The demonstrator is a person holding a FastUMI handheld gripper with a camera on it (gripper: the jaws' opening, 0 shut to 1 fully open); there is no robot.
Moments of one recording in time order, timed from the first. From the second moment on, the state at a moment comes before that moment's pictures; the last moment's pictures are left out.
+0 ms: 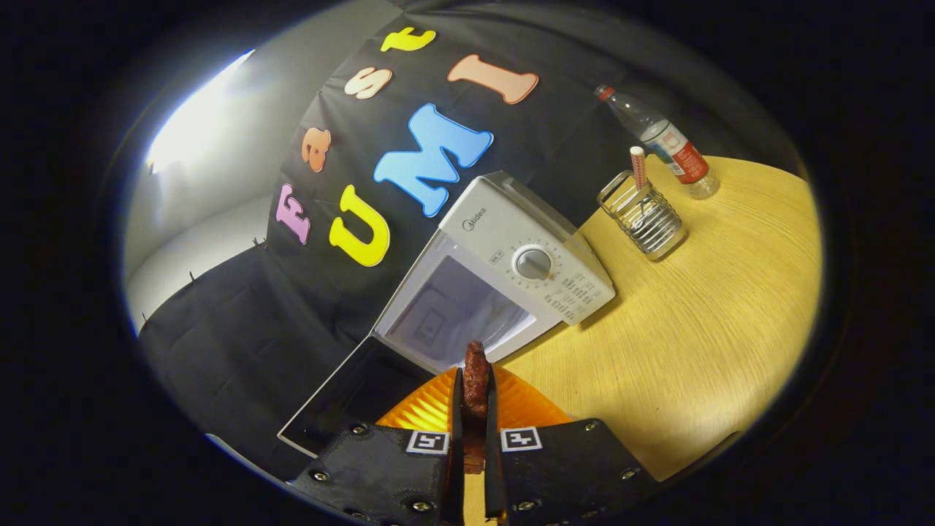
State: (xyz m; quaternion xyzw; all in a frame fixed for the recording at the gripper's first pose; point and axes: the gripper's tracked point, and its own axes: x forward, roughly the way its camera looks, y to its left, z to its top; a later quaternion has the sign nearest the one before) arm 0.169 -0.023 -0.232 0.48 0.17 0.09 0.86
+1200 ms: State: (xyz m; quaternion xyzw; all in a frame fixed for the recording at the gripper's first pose) arm 0.357 0.094 -0.246 0.28 0.14 0.00 0.95
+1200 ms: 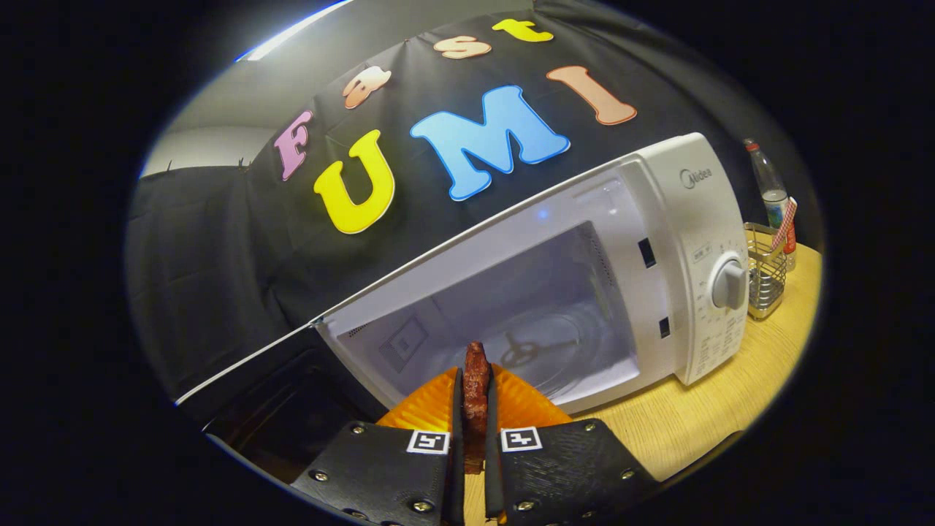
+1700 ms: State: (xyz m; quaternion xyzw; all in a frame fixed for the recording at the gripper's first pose) arm 0.436 0.091 -0.259 0.22 0.10 -0.06 0.97
